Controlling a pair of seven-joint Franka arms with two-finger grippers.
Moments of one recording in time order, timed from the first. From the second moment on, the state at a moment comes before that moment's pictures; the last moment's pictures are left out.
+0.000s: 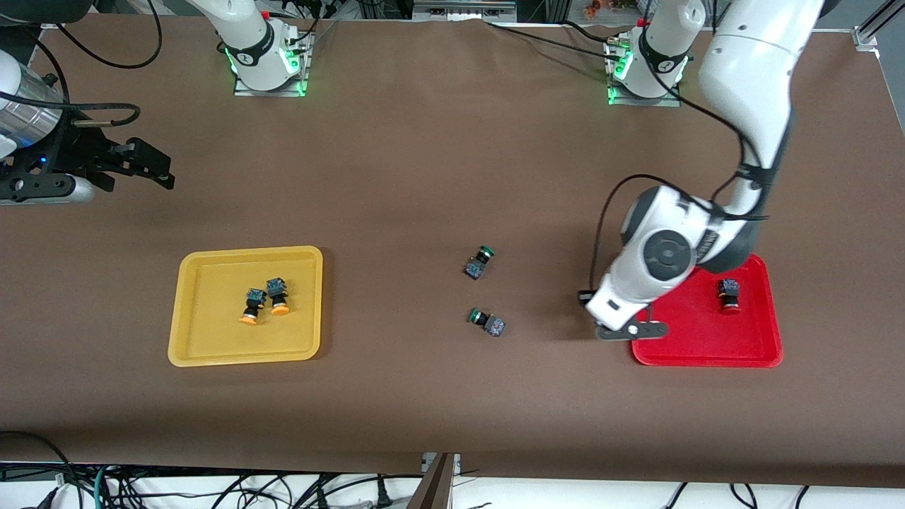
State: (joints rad) left arm -0.07 0.64 -0.21 -1.58 0.18 2.17 -0.35; right arm 0.15 0.08 -0.04 -1.52 0.05 1.59 0.07
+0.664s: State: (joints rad) left arm 0.32 0.60 -0.36 -1.85 0.18 2.35 0.05; right arm 0.15 0.10 -0.04 -1.51 0.05 1.60 0.08
